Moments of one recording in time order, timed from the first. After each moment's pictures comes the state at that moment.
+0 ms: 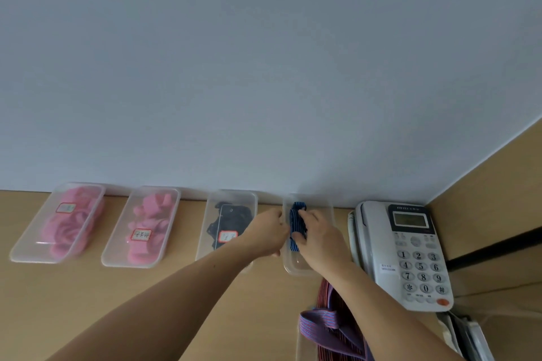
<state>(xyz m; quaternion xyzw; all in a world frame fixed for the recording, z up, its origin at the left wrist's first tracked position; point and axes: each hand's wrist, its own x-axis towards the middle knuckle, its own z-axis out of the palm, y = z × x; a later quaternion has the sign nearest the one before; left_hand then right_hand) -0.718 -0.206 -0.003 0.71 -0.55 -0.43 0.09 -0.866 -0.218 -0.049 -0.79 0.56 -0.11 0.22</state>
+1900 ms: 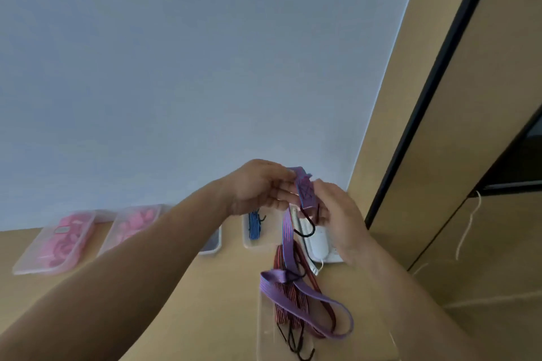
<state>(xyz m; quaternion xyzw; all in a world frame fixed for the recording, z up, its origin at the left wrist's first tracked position) -0.794 -0.113 0.192 0.43 -0.51 -0.68 0.30 -0.971 -0.076 0.139 -0.48 0.48 -0.48 0.56</state>
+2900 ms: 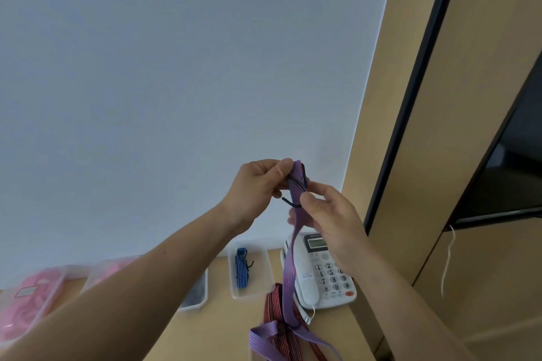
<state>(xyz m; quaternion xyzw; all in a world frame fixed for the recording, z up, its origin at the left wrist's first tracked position) -0.813 -0.108 0.254 0.40 -0.62 -0.46 0.50 -0.971 -0.083 0.209 -0.53 0.38 -0.56 0.51</state>
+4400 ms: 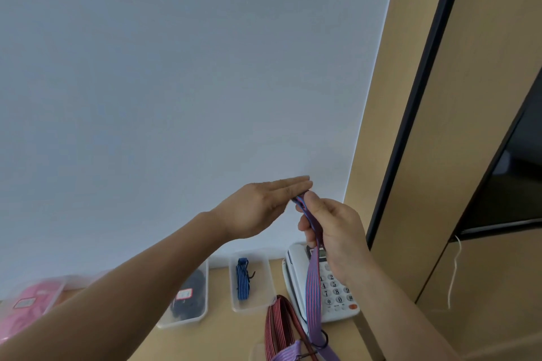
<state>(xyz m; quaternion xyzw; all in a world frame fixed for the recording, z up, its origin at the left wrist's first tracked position) -0.787 -0.142 0.234 0.24 -0.91 0.03 0.33 -0.964 -0.083 0.221 -0.48 0.42 -0.58 0.51</state>
